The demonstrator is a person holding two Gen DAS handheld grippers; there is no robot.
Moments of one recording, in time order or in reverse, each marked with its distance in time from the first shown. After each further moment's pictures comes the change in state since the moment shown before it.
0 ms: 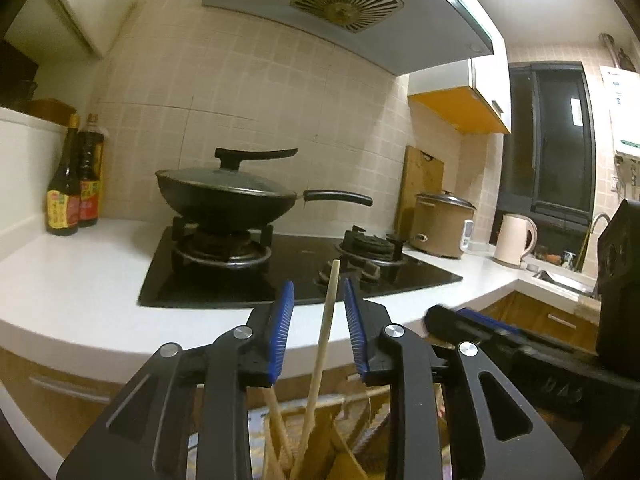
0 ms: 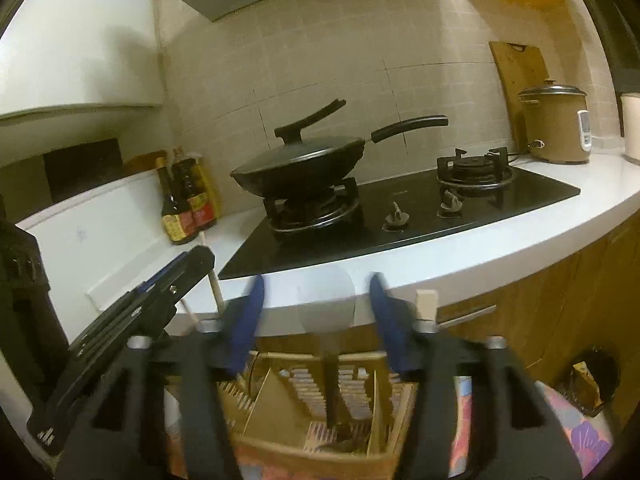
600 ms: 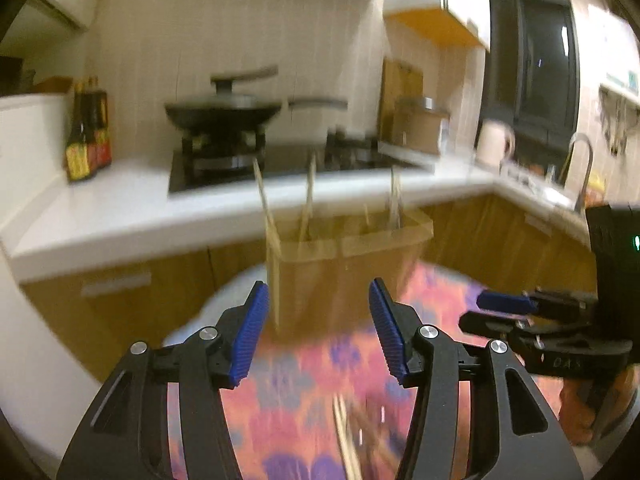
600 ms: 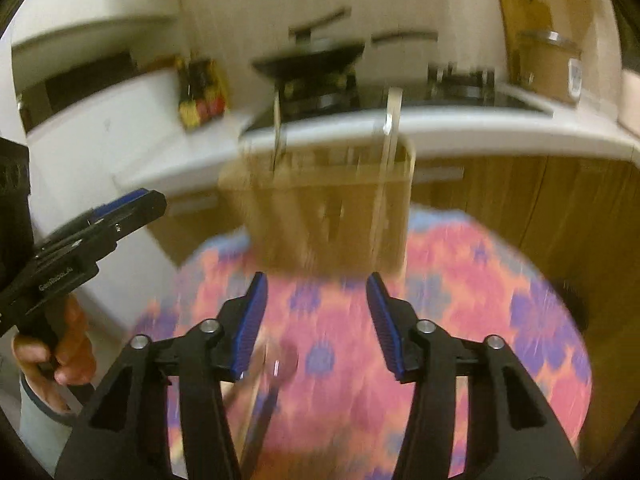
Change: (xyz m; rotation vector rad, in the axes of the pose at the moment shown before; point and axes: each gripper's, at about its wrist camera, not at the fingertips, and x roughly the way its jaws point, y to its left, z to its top) left arm -0.122 -0.017 -0.059 0.090 0.382 -0.011; right arm -0.107 0.006 -0.101 -0.060 0.394 -0.007
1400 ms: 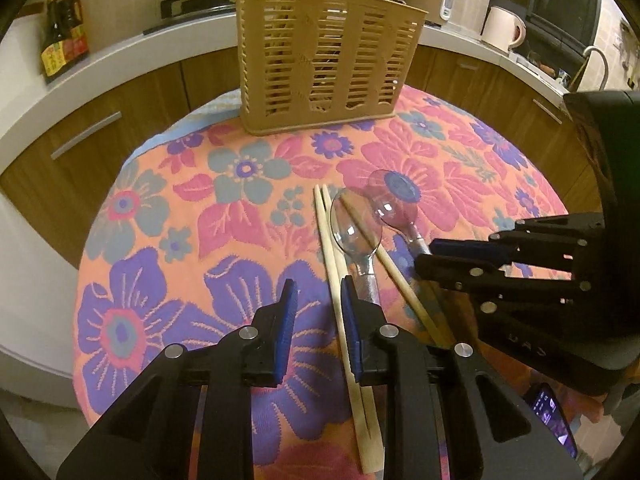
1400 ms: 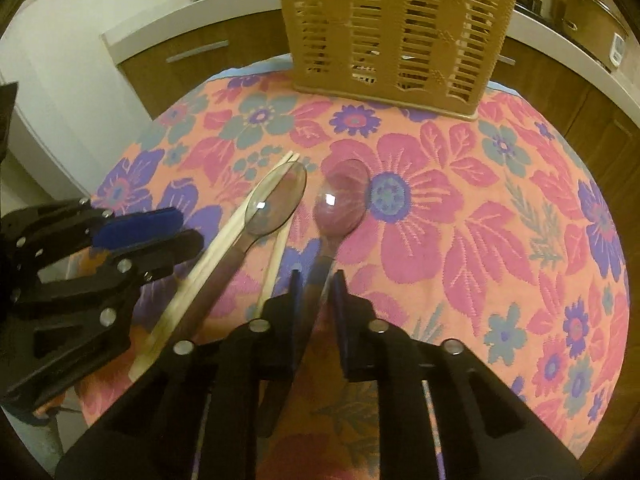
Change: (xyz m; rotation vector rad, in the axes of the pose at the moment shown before) left arm 0.035 -0.011 -0.109 0.006 0.406 -0.003; right arm 0.076 0.057 -0.084 -0.117 0.347 -0.070
